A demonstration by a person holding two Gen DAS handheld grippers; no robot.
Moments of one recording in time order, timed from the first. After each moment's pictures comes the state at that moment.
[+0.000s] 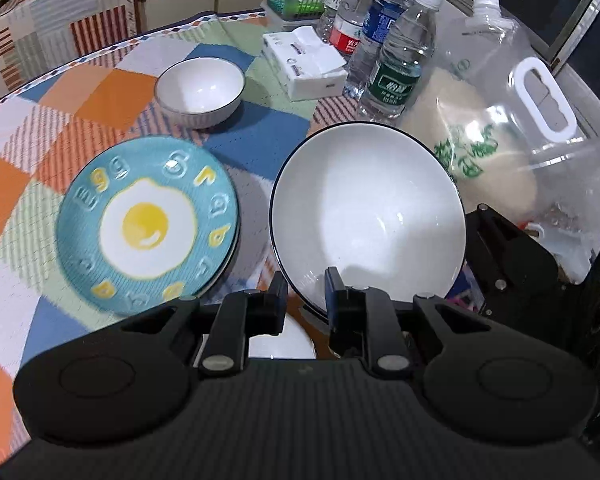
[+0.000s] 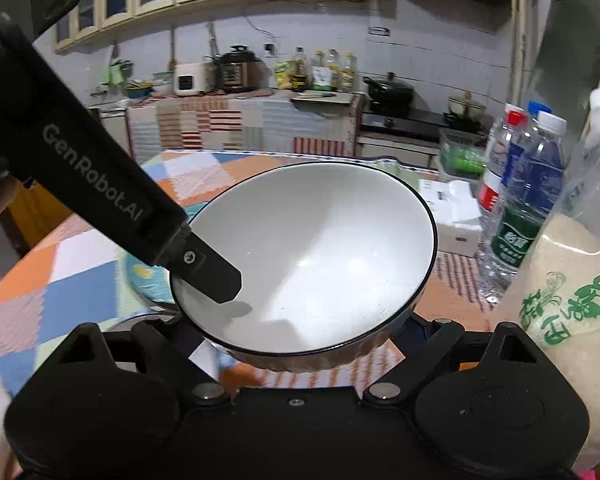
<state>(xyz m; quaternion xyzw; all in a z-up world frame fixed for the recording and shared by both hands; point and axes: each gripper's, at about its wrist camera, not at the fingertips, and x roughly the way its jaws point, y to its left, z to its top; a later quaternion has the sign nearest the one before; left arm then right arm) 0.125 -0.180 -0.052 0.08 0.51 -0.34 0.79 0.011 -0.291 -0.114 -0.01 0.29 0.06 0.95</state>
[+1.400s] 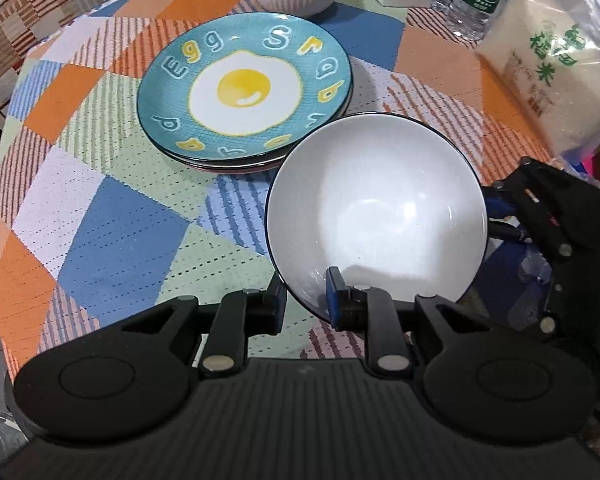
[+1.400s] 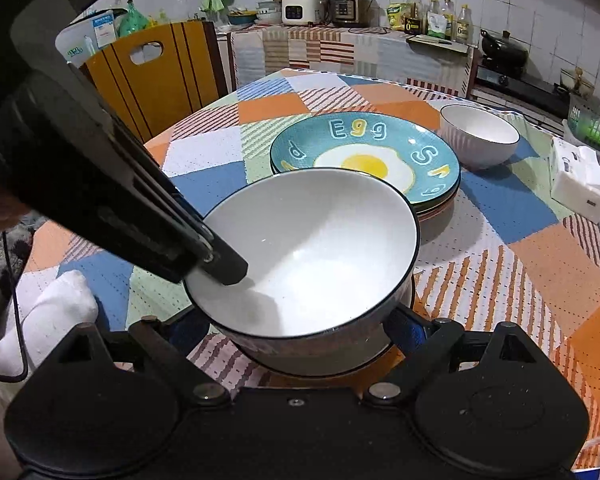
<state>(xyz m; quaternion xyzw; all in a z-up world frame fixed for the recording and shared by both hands) 0.091 -0.111 -0.124 0.14 0.55 -0.24 0.79 -0.004 -0.215 -0.153 -0.05 0.38 0.20 0.90</state>
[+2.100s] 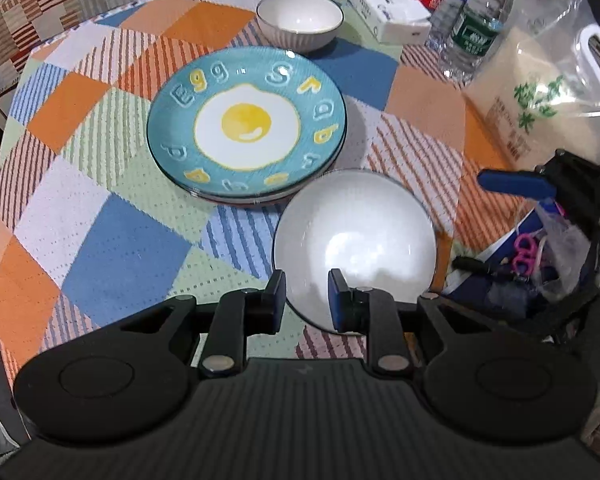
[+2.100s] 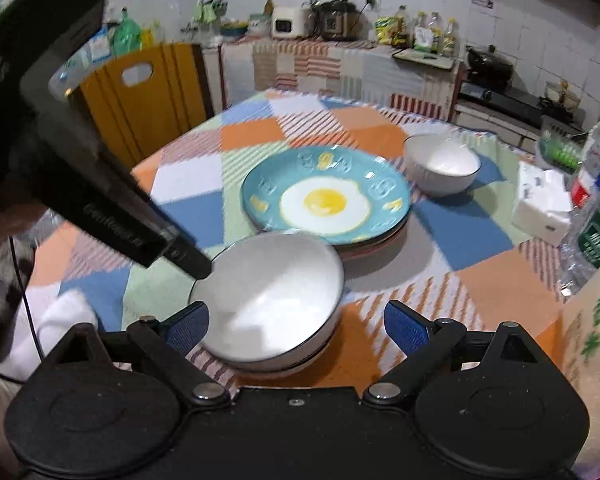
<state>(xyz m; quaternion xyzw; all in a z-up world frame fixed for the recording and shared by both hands) 0.105 -0.103 -0.085 0.10 0.54 -0.25 0.80 -0.005 -0.259 -0.101 -0.05 0.37 0.19 0.91</state>
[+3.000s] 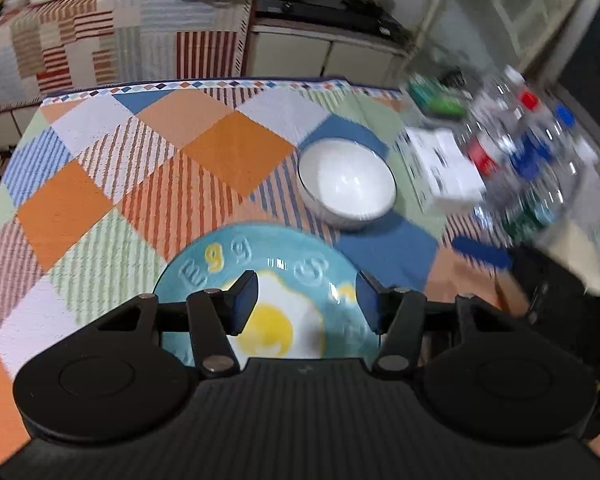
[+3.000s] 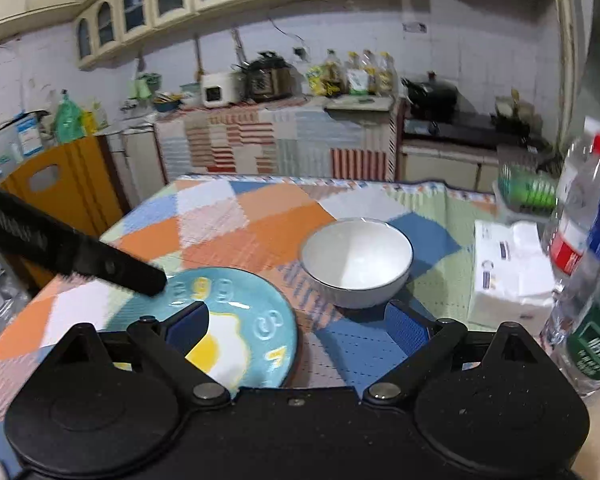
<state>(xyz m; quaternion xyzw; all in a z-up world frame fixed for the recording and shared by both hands) 0.251 -0.130 -0.071 -0.03 0.45 -0.21 0.86 0.156 -0.320 -0.119 0.02 0.29 0.13 0.95</state>
